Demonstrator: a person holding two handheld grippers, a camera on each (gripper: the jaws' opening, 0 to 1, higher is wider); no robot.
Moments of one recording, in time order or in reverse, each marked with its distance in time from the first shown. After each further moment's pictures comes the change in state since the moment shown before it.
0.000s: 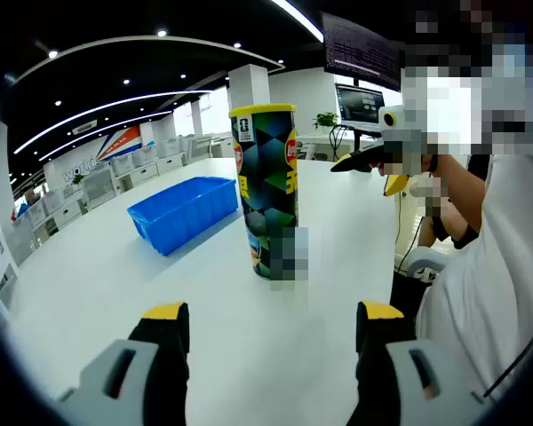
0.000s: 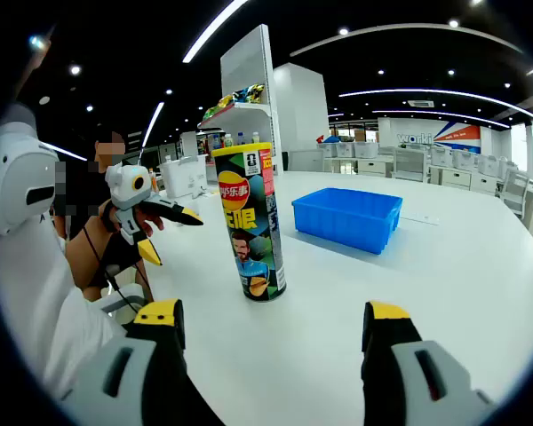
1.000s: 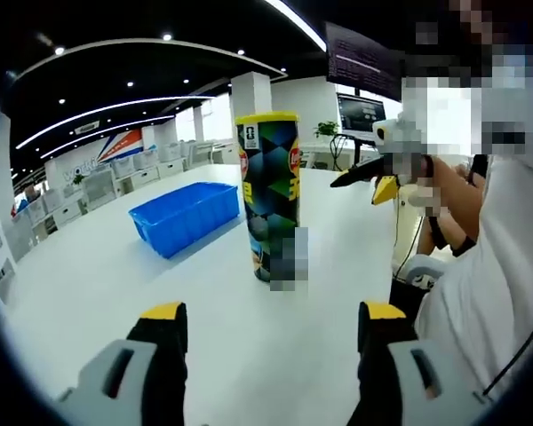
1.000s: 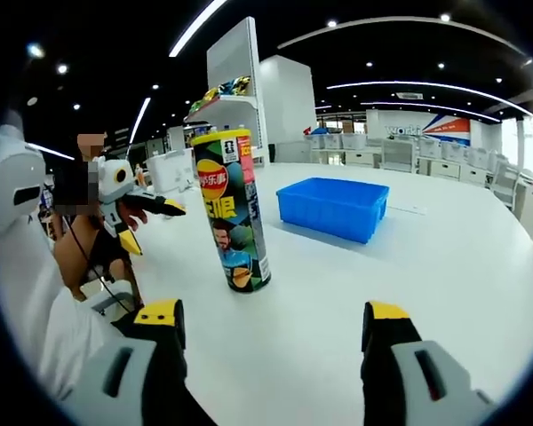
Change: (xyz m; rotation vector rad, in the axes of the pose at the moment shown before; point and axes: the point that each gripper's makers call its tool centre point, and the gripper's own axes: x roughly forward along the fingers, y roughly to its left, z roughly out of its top) left arm -0.005 0.000 0.003 -0.014 -0.038 -0.007; right arm -0.001 -0.013 -0.008 0.031 0.023 -0.047
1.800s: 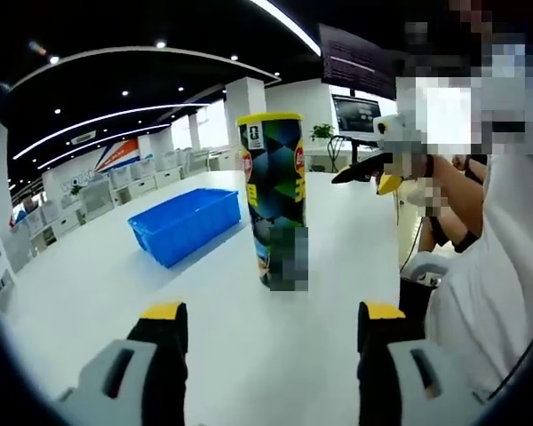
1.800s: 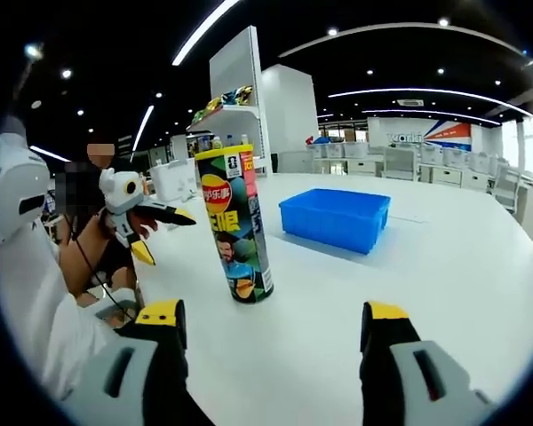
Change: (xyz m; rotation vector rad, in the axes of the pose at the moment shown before) left arm 0.009 0.007 0.005 0.044 -0.045 -0.019; right arm -0.004 0.003 0.012 0.008 -0.053 0.018
